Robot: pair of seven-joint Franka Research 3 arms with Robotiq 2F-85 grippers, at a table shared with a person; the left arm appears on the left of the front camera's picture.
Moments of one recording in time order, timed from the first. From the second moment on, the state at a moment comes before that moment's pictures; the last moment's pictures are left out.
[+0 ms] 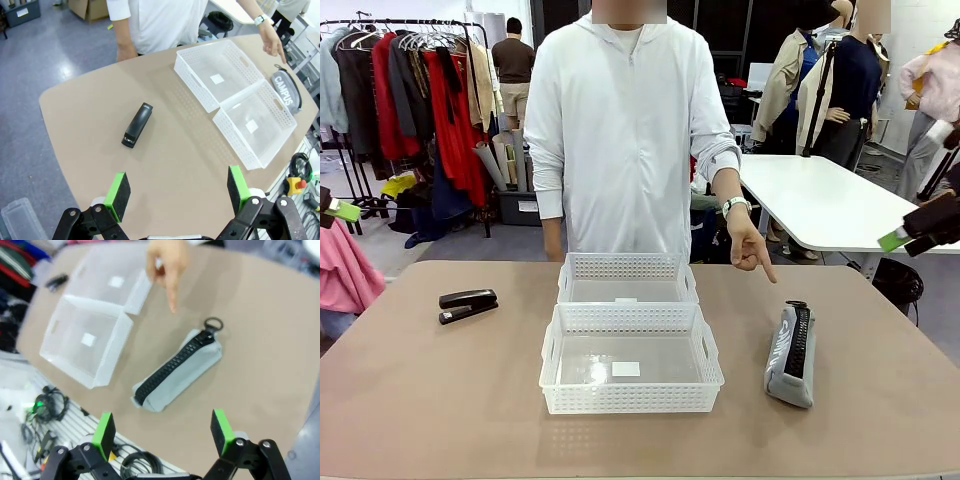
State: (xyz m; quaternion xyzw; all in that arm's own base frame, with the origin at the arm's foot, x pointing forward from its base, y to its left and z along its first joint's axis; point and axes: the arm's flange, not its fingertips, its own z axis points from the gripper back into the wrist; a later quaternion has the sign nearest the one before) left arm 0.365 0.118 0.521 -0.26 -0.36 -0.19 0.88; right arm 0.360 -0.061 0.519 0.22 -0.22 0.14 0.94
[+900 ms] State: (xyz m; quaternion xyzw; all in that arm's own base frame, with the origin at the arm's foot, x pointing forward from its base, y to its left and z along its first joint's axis) left arm 0.365 0.118 0.521 -0.26 -0.36 -0.19 0.88; right arm 0.418 0.004 0.468 0.16 -0.09 -0.18 0.97
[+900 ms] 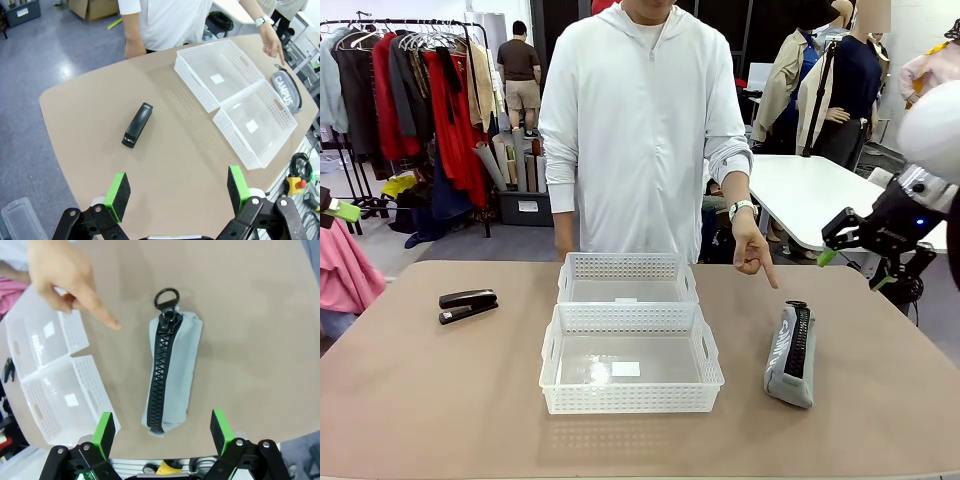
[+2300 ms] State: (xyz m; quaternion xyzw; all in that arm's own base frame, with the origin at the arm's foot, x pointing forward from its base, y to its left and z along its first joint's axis) left arm 0.365 0.118 0.521 -0.26 -0.36 -0.19 0.88; right arm 0.465 0.026 0.379 0.09 0.03 -0.27 0.96
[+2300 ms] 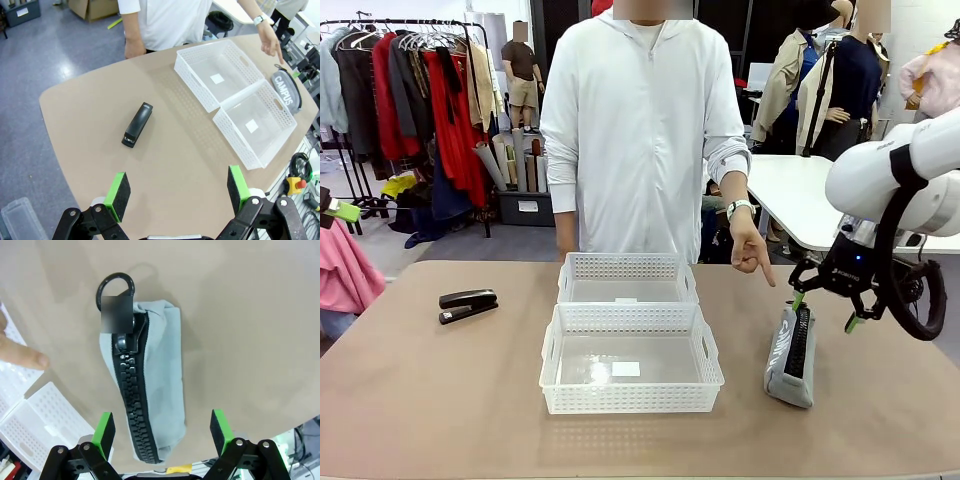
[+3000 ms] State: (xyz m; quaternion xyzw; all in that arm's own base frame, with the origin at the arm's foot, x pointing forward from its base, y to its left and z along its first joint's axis) left arm 0.365 0.118 0.520 -0.26 -0.36 -0.19 0.88; right arm 0.469 0.055 0.339 0.11 0.06 -0.27 0.96
